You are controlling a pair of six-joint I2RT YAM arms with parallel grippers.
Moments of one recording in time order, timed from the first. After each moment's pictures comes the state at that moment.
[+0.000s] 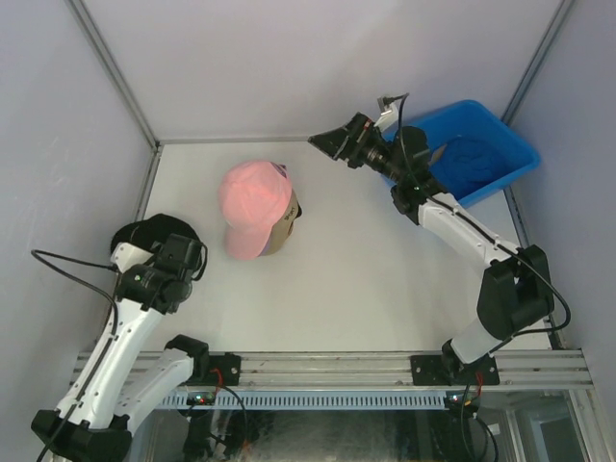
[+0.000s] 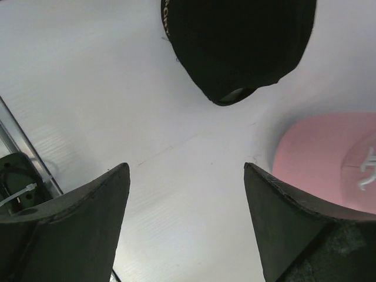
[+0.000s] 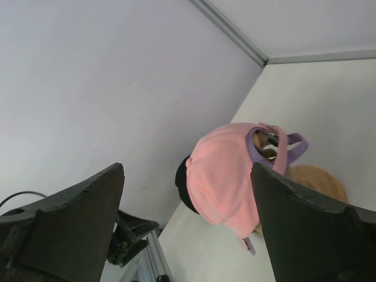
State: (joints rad) left arm -0.32 0.78 0.87 -1.26 -0.73 -1.42; right arm 0.44 1.57 1.28 0.37 -0.43 0.91
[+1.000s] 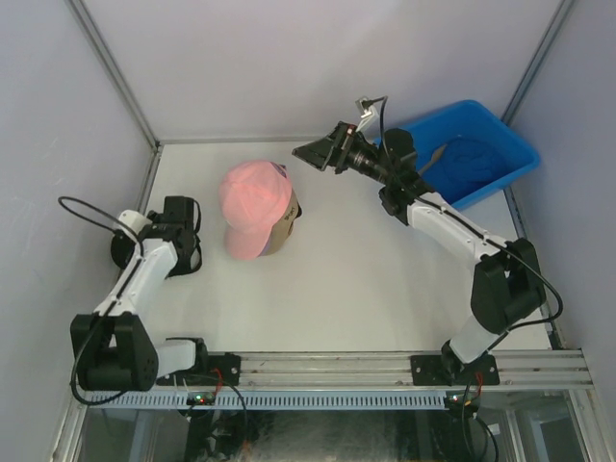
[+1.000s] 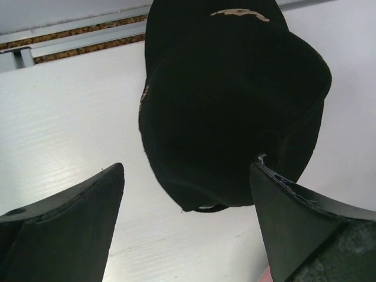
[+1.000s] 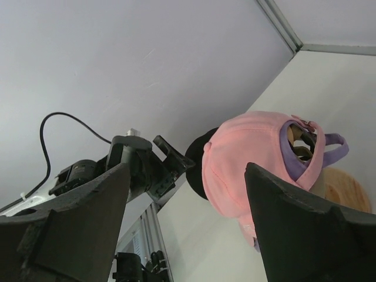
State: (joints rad) left arm -0.02 1.21 0.86 -0.77 -0.83 -1.22; right arm 0.51 1.61 1.30 0.44 -0.53 0.85
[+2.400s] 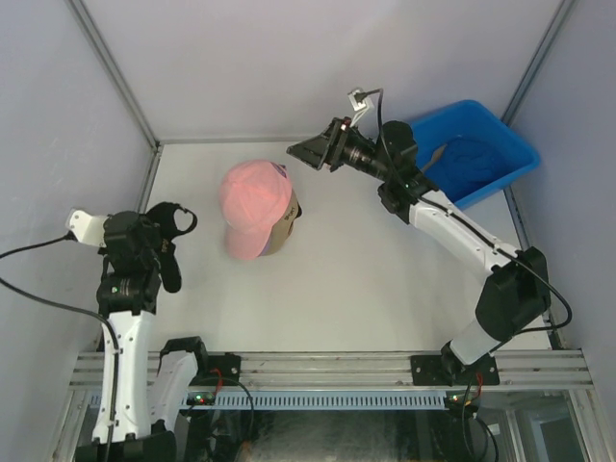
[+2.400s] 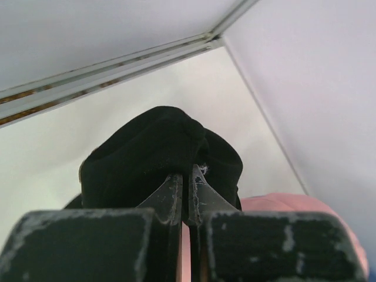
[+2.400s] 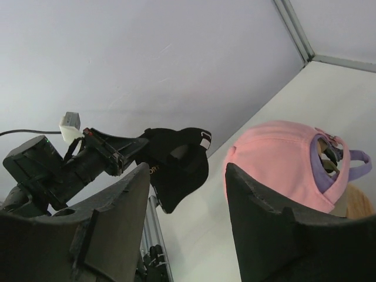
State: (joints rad) left arm 0.12 0.72 0.88 -0.55 -0.55 -0.85; right arm 0.56 1.60 1.40 0.32 -0.52 0.76
